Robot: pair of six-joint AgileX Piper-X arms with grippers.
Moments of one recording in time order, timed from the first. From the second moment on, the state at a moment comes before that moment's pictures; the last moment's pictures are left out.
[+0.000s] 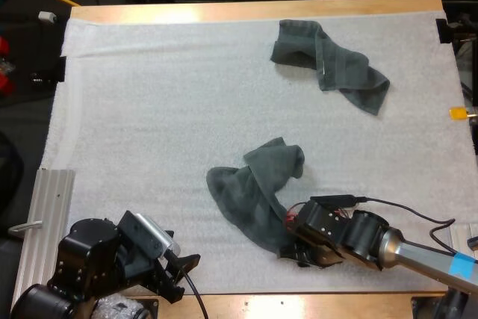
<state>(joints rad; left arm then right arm) -0.36 0.40 -0.70 1.27 0.46 -1.70 1.04 1.31 -0.69 0.74 -0.08 -0.93</state>
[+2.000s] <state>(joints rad) -0.47 0.54 -0.70 1.12 0.46 -1.70 1.04 1.12 -0.62 1.14 0.12 -0.96</state>
